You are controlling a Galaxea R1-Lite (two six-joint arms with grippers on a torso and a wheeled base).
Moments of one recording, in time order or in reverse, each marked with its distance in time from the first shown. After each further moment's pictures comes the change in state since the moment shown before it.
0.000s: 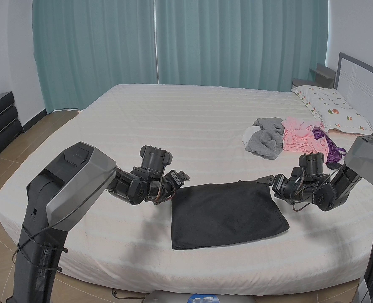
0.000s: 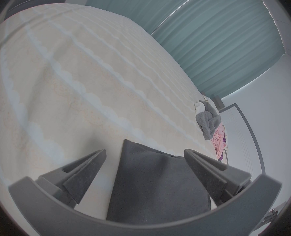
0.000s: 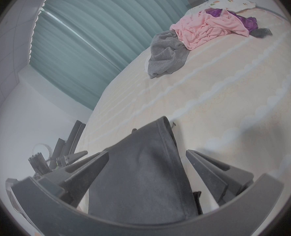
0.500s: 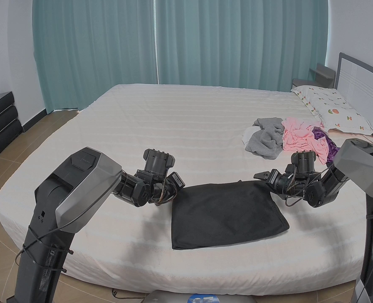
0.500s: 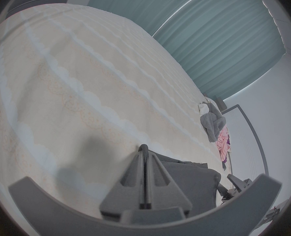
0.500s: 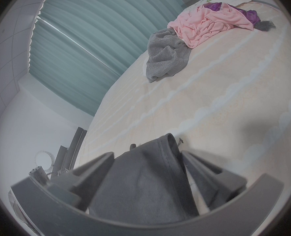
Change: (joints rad) left arm 0.001 0.059 -0.060 0.000 0.034 -0.002; right arm 0.003 0.120 -0.166 0.000 -0.011 0.065
